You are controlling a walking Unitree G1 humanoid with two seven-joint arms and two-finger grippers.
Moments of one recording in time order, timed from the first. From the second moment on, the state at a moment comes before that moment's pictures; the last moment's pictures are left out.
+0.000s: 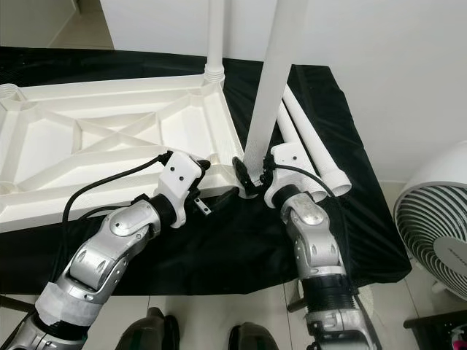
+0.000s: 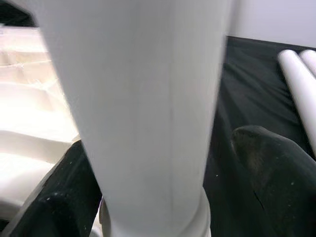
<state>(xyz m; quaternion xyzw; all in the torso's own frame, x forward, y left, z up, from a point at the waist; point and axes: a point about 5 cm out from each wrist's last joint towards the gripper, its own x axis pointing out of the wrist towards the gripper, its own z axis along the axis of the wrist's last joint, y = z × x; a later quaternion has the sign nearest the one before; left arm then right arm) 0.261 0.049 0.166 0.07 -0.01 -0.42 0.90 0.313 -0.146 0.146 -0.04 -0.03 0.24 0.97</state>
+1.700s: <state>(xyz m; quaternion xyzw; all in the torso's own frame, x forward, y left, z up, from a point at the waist) 0.255 0.050 0.156 0.08 0.02 -0.43 0.90 0.295 -0.115 0.139 0.03 0.01 0.05 1.00</state>
